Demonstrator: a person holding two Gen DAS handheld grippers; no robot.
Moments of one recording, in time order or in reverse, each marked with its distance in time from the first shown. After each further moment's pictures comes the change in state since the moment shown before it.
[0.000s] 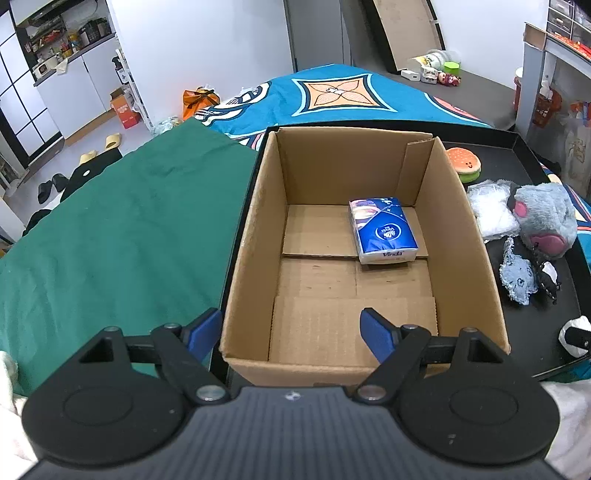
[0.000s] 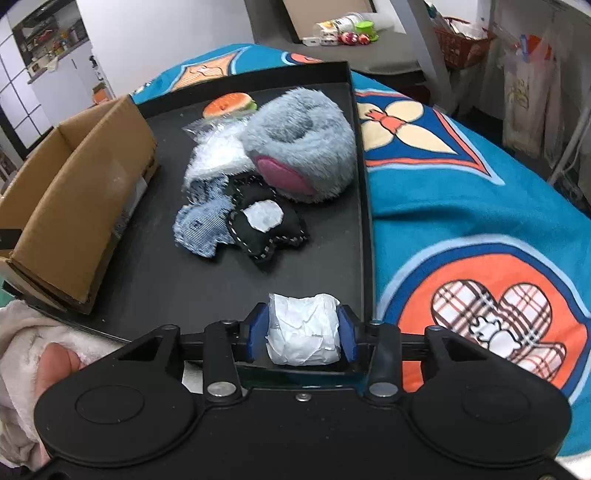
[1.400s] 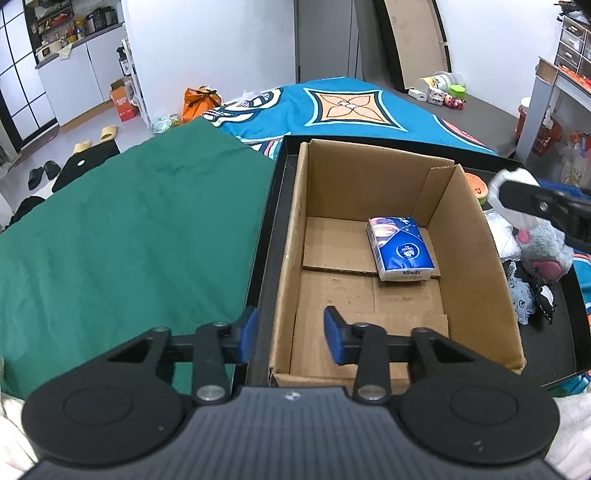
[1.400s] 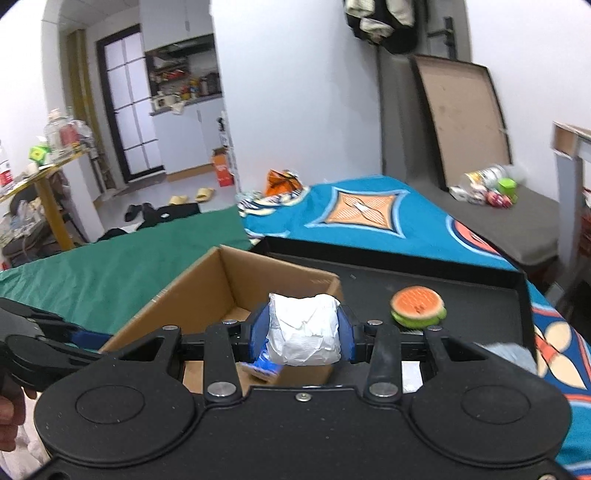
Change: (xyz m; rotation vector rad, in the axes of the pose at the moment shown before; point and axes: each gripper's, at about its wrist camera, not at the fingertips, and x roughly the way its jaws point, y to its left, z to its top) left arm 0.005 0.037 0.005 -0.067 -0.023 -0.069; right arm -0.025 0.139 0.093 -0.306 -0.349 0.269
